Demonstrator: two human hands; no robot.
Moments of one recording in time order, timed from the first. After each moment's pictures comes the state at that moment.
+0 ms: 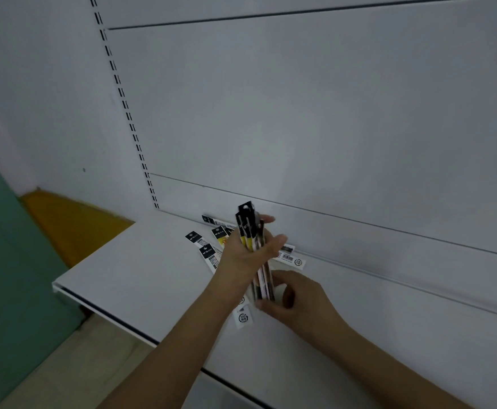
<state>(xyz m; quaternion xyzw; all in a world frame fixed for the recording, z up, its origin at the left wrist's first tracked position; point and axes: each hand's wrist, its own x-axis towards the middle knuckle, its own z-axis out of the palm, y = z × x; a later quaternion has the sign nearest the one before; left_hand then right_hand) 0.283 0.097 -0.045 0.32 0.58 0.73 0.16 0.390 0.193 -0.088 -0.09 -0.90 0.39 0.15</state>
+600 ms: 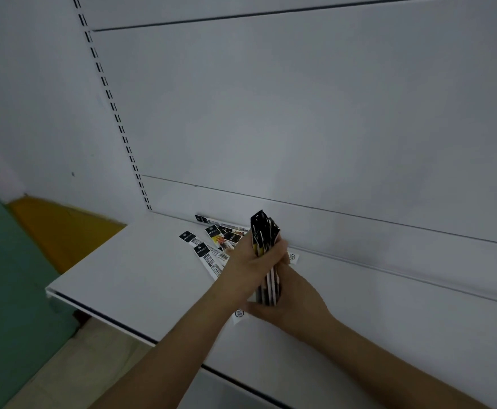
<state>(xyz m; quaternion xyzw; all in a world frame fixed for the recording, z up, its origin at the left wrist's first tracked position) 0.306 0.097 -0.036 0.38 0.65 0.63 0.19 0.388 0.183 -0.092 -0.13 -0.92 0.35 0.14</state>
